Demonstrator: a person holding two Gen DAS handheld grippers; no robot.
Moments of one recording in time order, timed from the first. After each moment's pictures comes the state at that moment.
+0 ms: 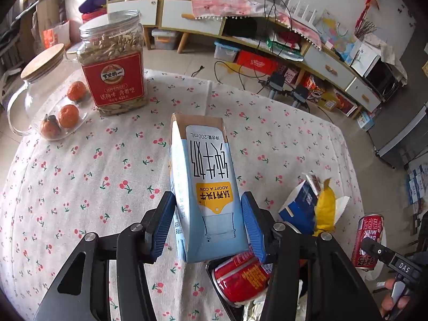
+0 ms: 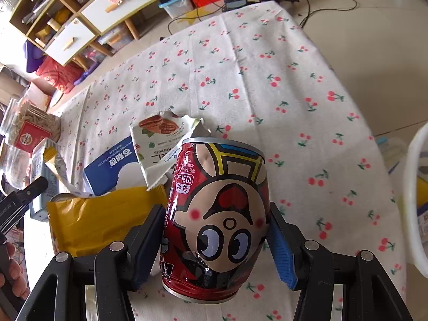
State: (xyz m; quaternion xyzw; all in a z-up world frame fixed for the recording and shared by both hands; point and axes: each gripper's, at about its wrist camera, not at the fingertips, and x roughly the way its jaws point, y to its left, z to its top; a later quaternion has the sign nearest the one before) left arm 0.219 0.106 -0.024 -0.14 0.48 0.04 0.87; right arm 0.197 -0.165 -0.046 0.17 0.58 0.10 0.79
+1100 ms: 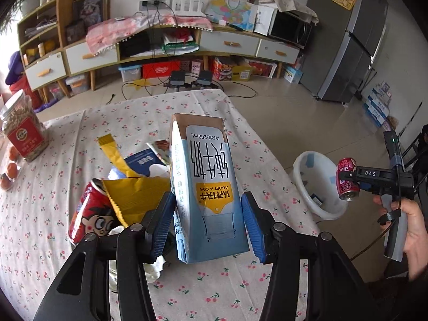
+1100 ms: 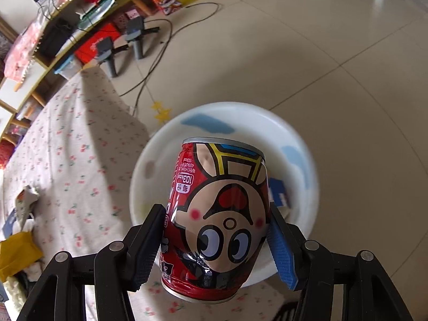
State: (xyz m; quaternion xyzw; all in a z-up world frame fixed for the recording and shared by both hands) left arm 0.142 -0.093 0.021 -0.01 0.44 -0.14 0.89; right arm 0.139 -0.399 -0.051 0.23 0.56 -0.09 0.79
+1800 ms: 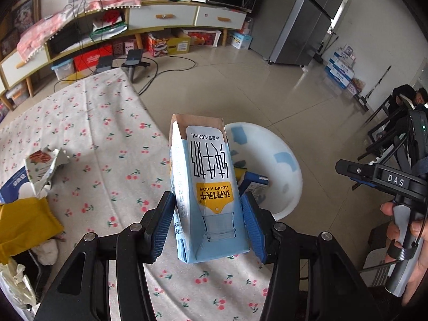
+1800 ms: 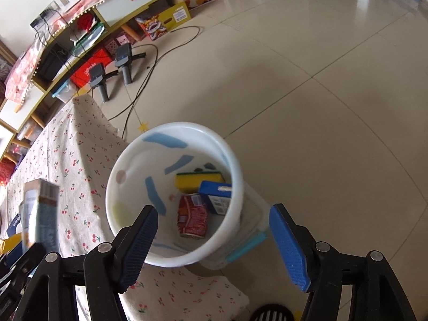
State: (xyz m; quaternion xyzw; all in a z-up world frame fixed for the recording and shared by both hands) left arm 0.154 -0.255 -0.017 0.03 0.49 -0.27 0.83; right arm 0.072 -0.455 -0.013 0.24 0.52 -0.12 0.81
